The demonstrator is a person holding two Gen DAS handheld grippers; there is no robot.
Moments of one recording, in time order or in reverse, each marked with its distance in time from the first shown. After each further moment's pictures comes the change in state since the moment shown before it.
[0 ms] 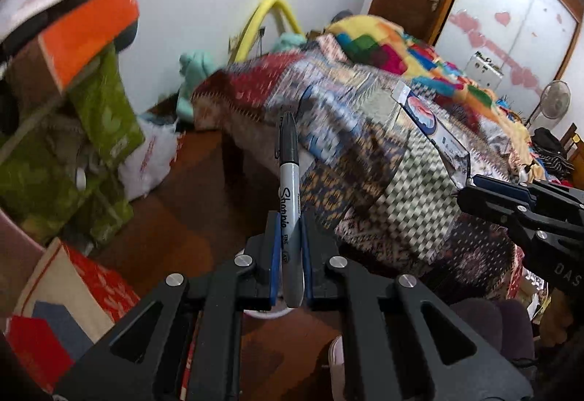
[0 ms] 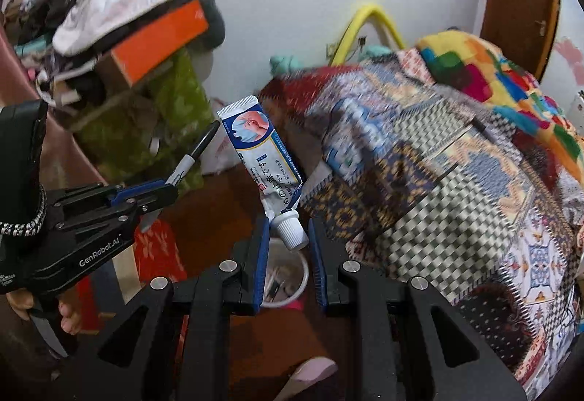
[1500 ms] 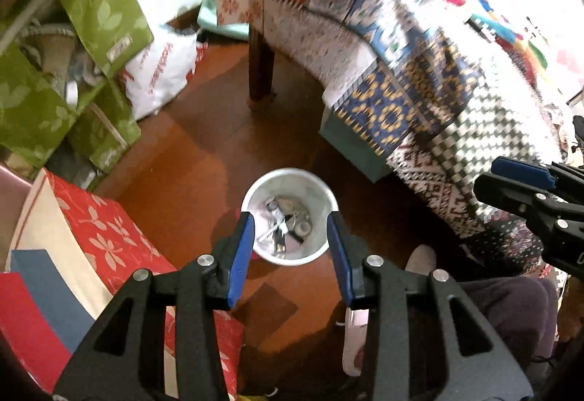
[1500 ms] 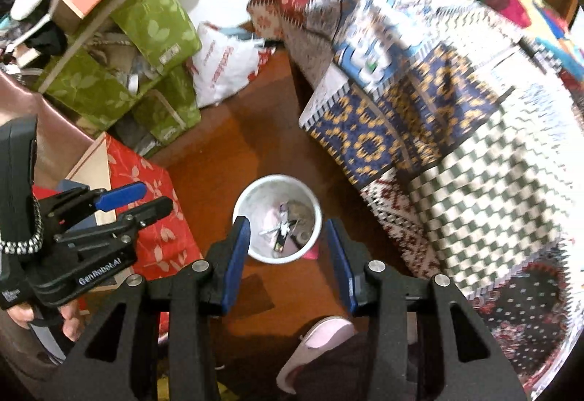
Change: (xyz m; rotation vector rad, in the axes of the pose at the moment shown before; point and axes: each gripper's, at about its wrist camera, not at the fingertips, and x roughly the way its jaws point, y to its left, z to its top) left arm 0.094 0.025 -0.043 -0.080 0.272 0.095; right arm 0.102 -0.025 -0.022 0.048 0.268 0.057
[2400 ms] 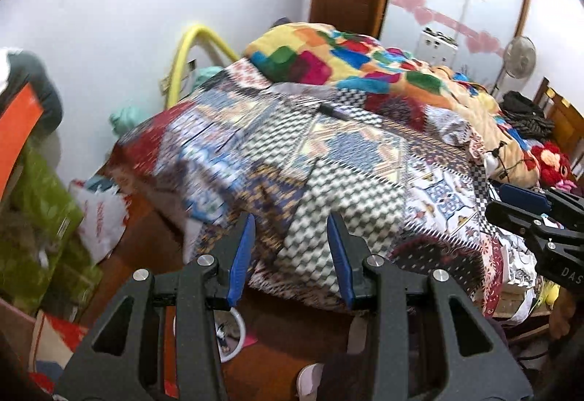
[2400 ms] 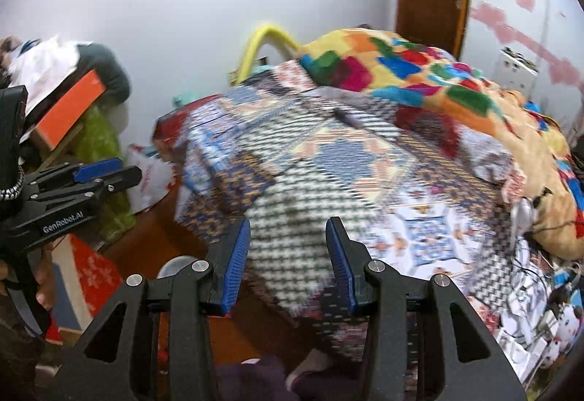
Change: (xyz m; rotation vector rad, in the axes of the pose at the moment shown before) left arm -0.118 -0.231 0.074 0.317 -0.339 -0.149; right arm -0.202 -0.158 -0.059 0.200 -0.395 -0.252
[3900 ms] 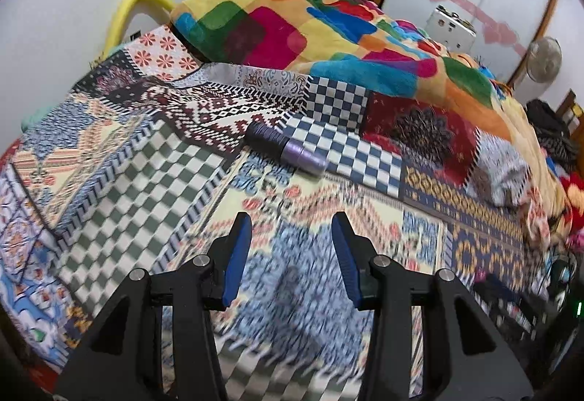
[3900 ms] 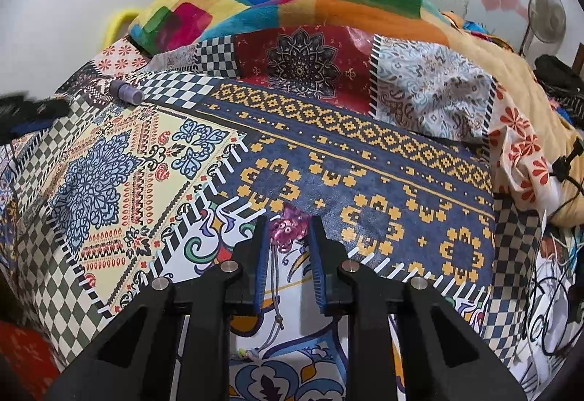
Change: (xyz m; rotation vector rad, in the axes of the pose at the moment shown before) left arm 0.350 -0.087 0.145 -0.074 0.128 -0.068; right arm 0.227 -0.224 0.007 0.236 0.094 -0.258
